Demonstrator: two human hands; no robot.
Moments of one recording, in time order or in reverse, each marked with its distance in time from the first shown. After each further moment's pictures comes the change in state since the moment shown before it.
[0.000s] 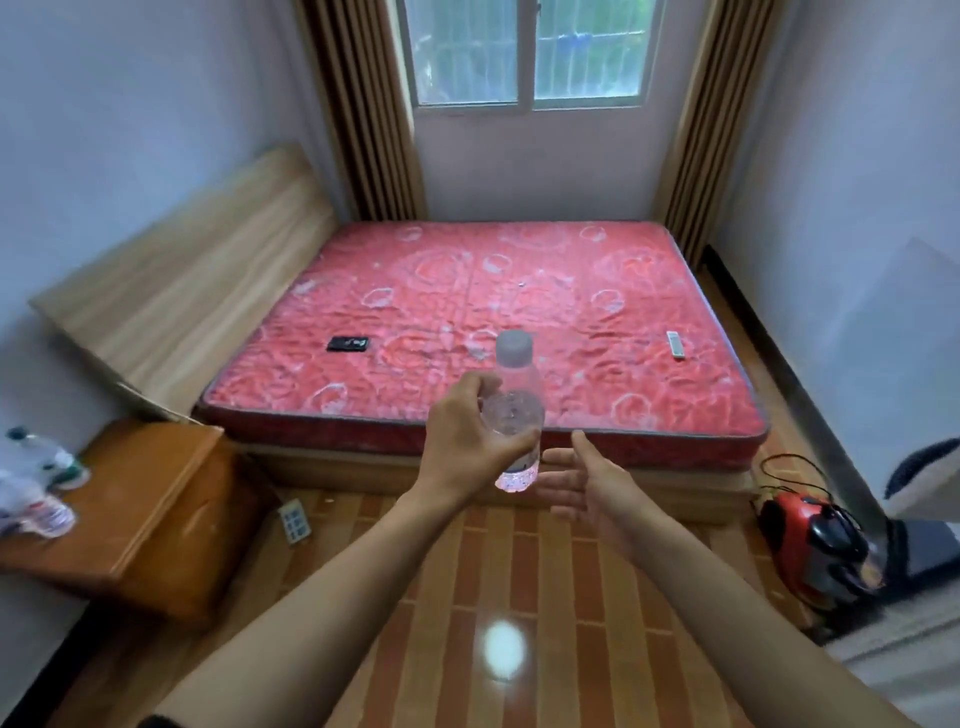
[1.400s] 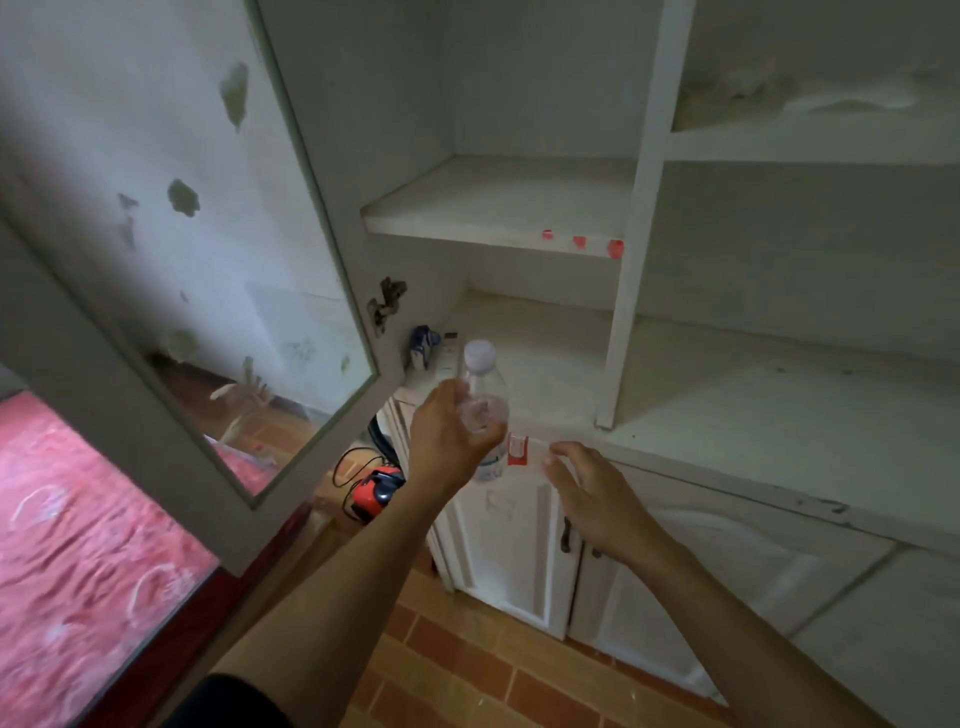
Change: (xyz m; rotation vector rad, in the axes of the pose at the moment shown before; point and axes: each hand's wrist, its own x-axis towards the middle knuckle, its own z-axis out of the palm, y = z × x) left_hand -0.165 0.409 0.454 -0.332 -0.822 0.602; right_hand -0.380 0.131 -0.409 -0.339 1.288 -0.062
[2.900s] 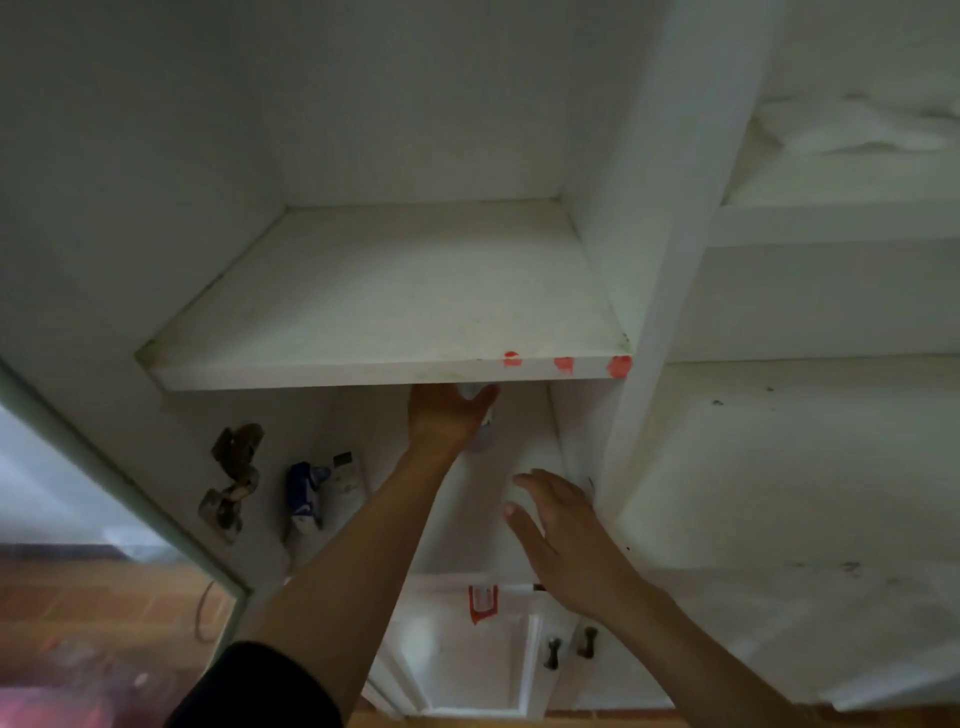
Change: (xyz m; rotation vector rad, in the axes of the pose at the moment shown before) left_hand 0.256 0.014 0.138 -0.086 -0.366 0.037; right_hand 0.161 0.007 0.002 -0.186 0.207 0.144
